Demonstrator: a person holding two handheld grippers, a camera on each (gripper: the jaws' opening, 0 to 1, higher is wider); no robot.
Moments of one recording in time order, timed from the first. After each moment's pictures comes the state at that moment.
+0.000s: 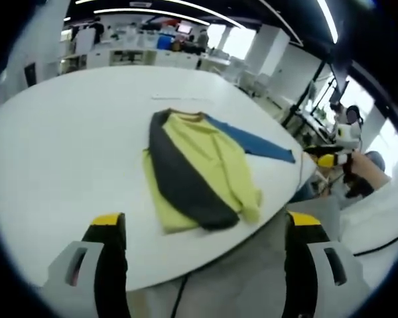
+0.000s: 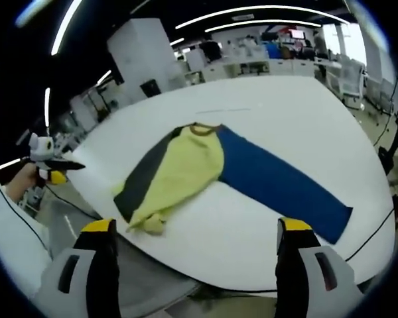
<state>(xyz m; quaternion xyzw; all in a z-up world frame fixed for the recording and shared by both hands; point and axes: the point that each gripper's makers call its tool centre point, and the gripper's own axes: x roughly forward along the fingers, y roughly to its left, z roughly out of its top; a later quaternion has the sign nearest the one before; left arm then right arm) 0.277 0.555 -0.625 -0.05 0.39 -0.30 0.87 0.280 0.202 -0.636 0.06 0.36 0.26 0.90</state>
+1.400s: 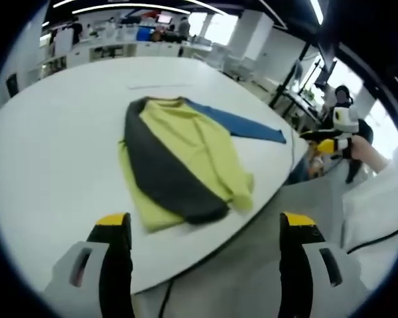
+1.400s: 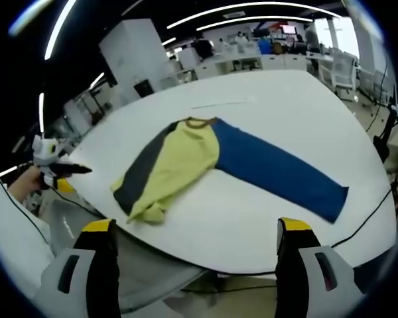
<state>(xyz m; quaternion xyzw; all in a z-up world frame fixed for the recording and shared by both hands) 0.266 0.517 -0.651 -0.01 0.41 -0.35 0.84 0.259 0.192 -0.644 0.07 0.37 0.23 0.90</state>
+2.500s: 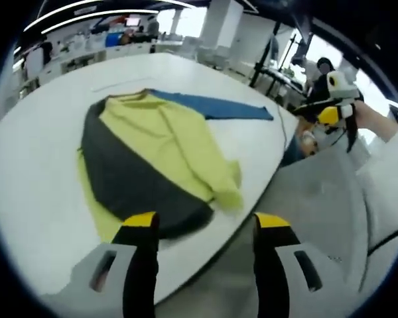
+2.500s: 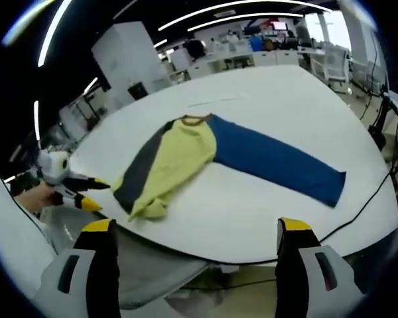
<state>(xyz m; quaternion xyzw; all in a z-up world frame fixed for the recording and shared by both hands) 0.263 0.461 -0.702 0.05 0.40 -0.41 0.82 0.244 0.193 -0.649 0.09 0.37 0.21 0.90</state>
